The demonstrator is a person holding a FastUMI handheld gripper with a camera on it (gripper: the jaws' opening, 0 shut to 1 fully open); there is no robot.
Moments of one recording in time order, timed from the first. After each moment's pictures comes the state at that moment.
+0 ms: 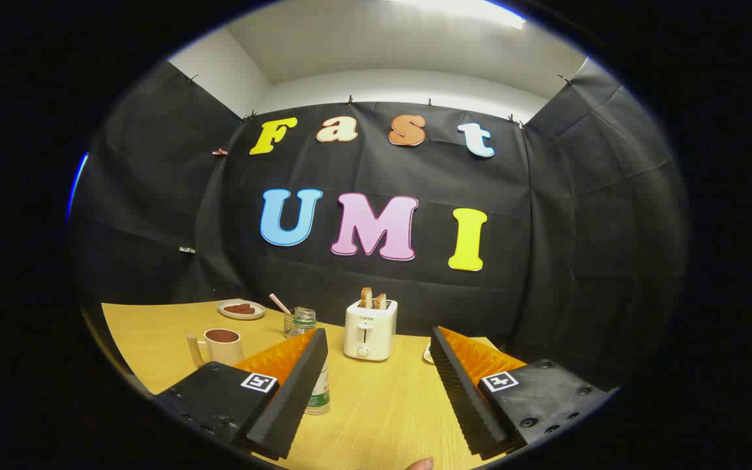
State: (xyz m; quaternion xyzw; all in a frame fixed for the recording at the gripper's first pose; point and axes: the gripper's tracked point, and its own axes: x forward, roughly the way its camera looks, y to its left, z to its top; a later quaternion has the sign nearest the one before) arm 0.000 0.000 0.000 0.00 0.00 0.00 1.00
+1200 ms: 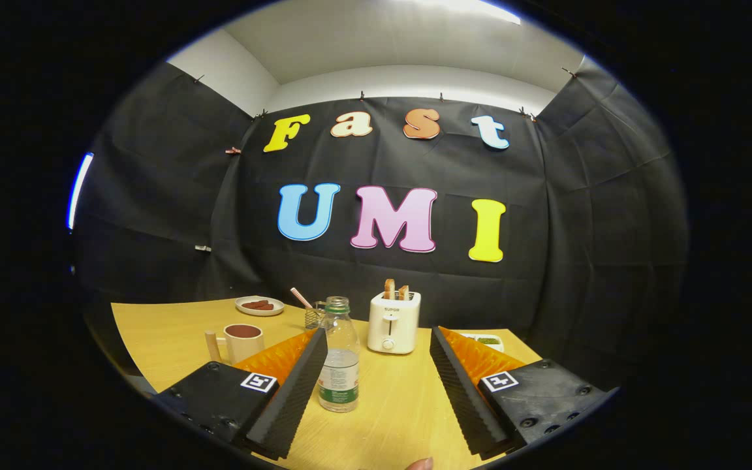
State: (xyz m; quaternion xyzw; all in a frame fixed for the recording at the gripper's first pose) arm 0.004 0.050 -0.033 0.02 0.01 0.04 1.00
